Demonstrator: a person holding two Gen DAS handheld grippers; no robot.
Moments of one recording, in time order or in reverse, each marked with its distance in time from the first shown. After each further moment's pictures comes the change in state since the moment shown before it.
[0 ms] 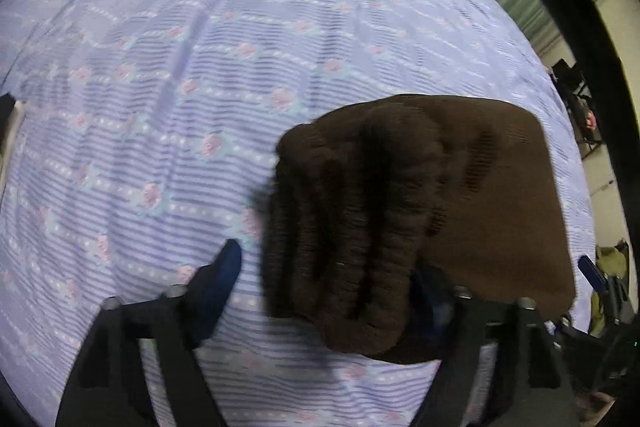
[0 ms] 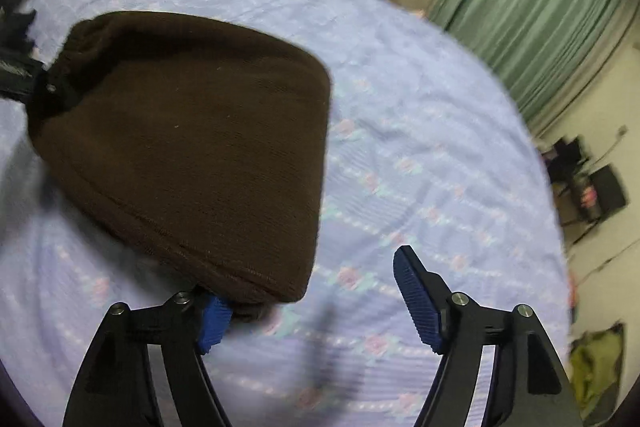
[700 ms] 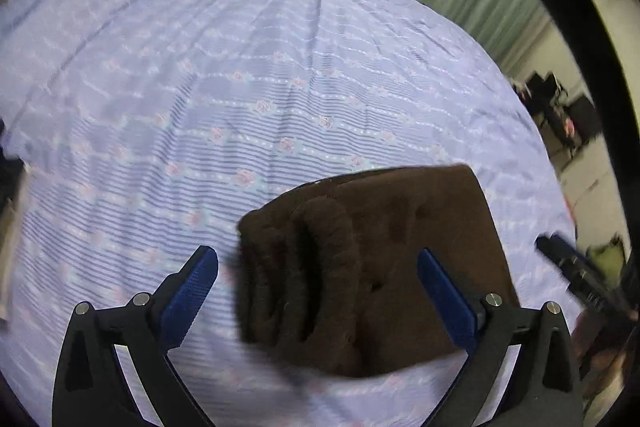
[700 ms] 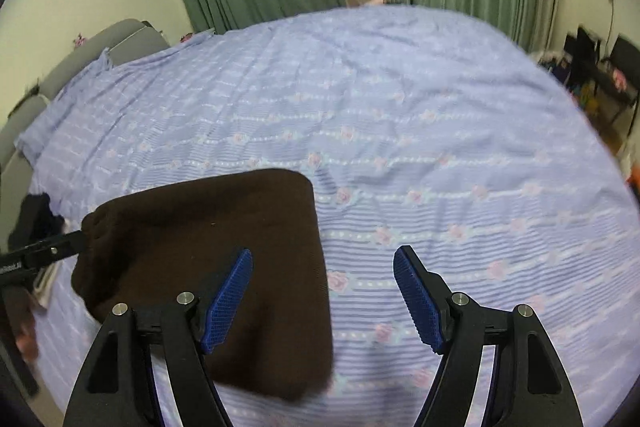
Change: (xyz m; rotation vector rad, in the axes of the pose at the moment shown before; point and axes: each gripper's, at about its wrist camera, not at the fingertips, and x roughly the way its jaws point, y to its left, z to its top) left arm -0.055 -0.032 0.029 0.041 -0.166 -0.046; right arm 0.003 -0.081 0.039 0.463 -0.099 0.242
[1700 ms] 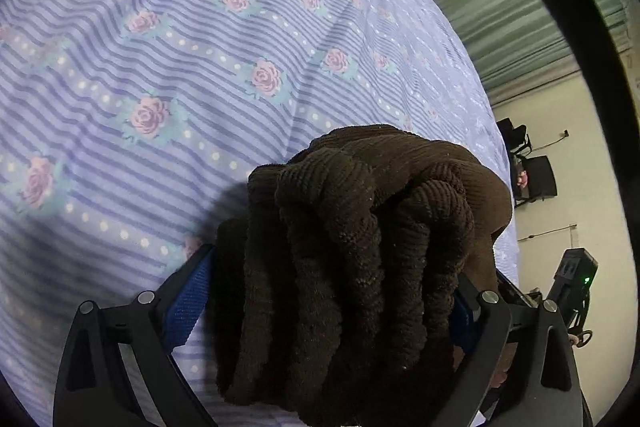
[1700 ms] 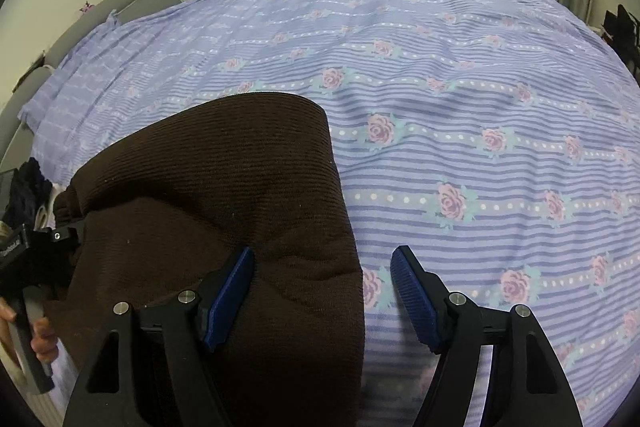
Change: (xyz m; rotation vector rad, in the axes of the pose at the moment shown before) left arm 0.110 0.075 -0.035 -0.279 0.135 -0.302; right arm 0.111 0.003 -0.024 -0.058 0.139 0.098
